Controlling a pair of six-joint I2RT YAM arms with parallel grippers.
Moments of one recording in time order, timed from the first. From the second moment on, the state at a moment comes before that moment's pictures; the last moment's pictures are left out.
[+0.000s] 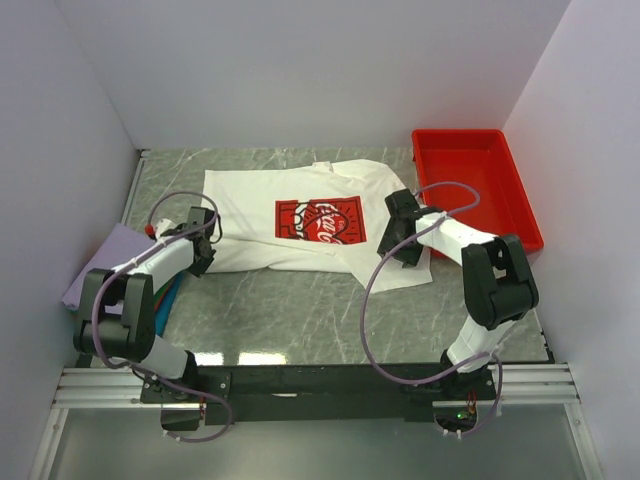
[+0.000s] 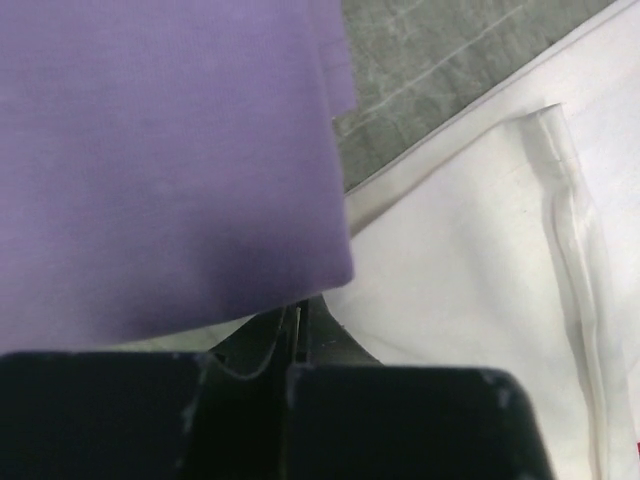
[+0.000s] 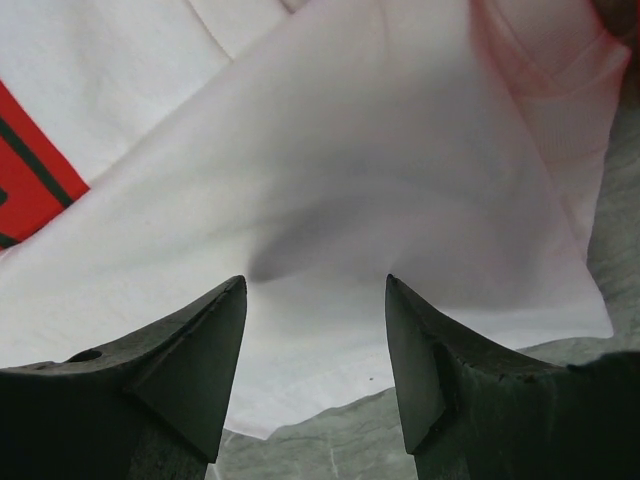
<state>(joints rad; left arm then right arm) -0.13 1.50 0.82 -0.51 -0.49 -1.15 0.31 1.71 1.07 -0.60 0.18 0.70</state>
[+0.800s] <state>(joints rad) -0.10 1.35 0.70 -0.52 -0.49 -1.12 0.26 1.67 0.98 -0.53 0.16 0.68</state>
